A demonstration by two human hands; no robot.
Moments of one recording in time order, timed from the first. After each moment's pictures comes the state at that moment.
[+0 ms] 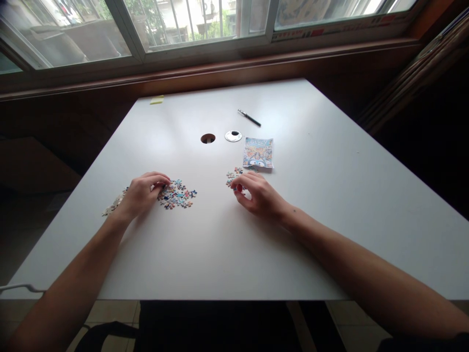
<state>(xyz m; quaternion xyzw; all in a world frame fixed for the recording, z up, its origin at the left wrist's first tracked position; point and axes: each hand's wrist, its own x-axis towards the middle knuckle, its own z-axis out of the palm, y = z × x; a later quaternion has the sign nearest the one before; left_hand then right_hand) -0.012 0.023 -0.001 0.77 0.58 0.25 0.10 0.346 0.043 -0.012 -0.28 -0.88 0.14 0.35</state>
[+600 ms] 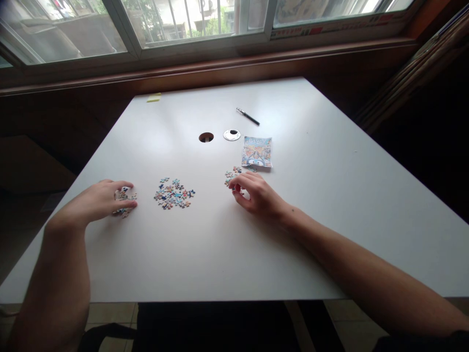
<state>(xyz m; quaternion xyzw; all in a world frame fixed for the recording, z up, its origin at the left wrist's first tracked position) -0.088 0.003 0.033 0.66 0.74 -0.04 0.08 0.345 0.041 -0.012 -0.28 -0.88 0.14 0.35</state>
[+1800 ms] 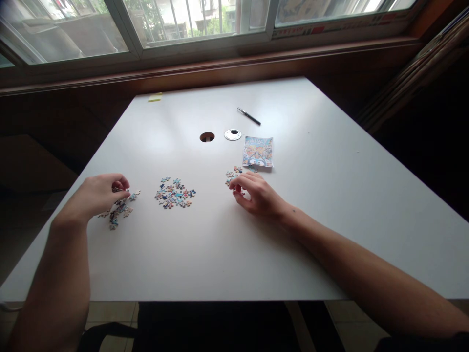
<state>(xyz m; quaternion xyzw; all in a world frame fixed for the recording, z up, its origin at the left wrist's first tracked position) -0.084 0.004 0.038 0.63 0.77 0.05 0.09 0.345 0.041 -0.013 -0.28 -0.88 0.15 0.35</state>
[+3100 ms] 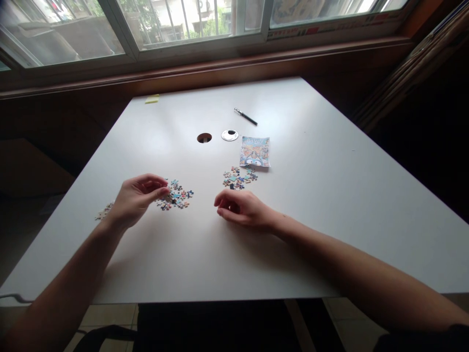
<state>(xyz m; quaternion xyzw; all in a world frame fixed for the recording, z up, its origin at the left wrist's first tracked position) 0.021 -0.003 0.023 0.55 0.53 0.46 0.45 0.330 0.013 -0.006 -0.29 -0.81 0.44 0.26</state>
